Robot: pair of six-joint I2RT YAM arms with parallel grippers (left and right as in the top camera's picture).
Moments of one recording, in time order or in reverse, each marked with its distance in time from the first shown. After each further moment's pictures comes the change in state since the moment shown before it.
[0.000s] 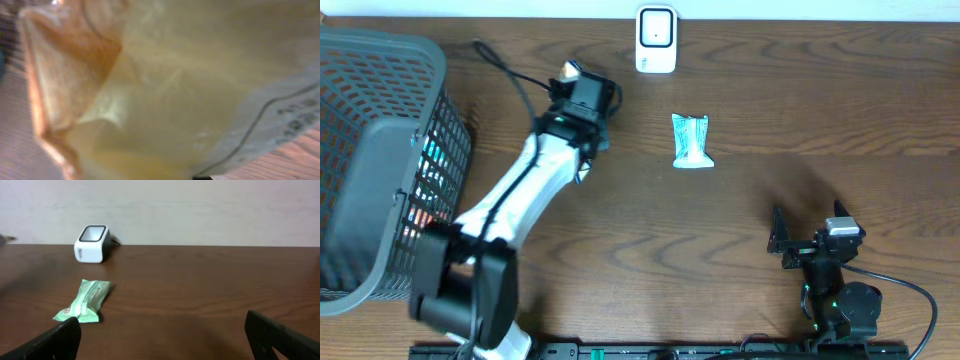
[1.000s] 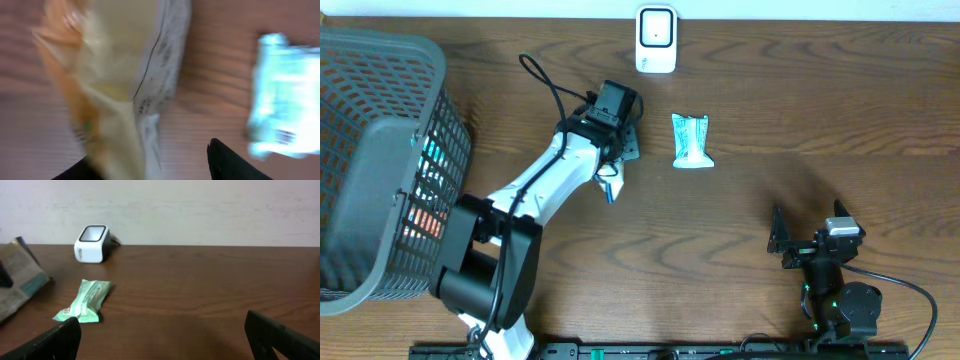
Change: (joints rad) left arm -0.047 0.073 0.000 0.106 0.362 0.000; right arm 0.000 0.000 0.000 0.000 0.000 0.000
